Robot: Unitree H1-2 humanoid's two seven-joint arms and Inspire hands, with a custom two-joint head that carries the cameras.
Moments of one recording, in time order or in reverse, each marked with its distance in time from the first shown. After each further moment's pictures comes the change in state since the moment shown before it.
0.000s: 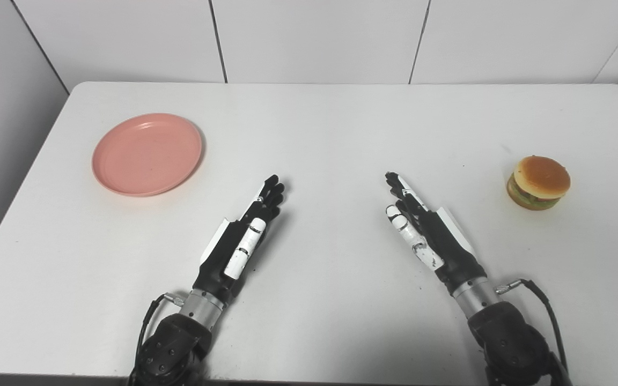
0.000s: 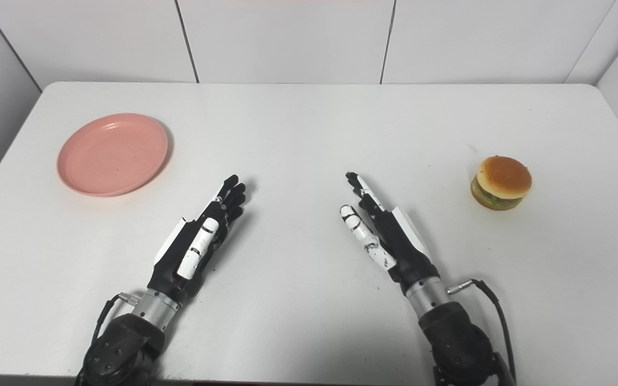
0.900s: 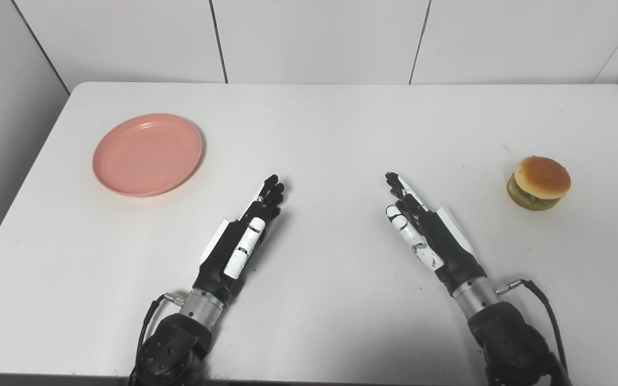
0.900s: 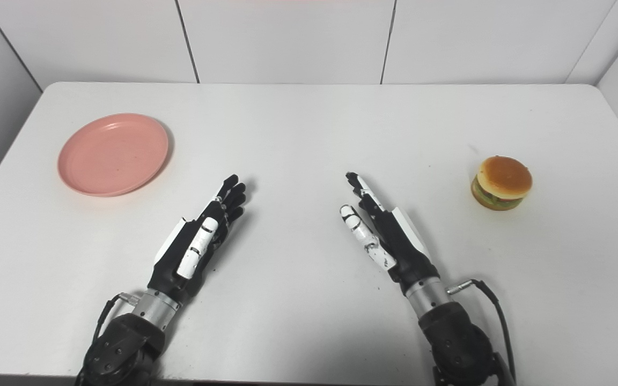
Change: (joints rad) left arm -0.002 -0.001 0.003 0.006 -0.017 0.000 0.000; right arm 0.000 0.000 0.000 0.001 0.004 0.000 0.001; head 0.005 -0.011
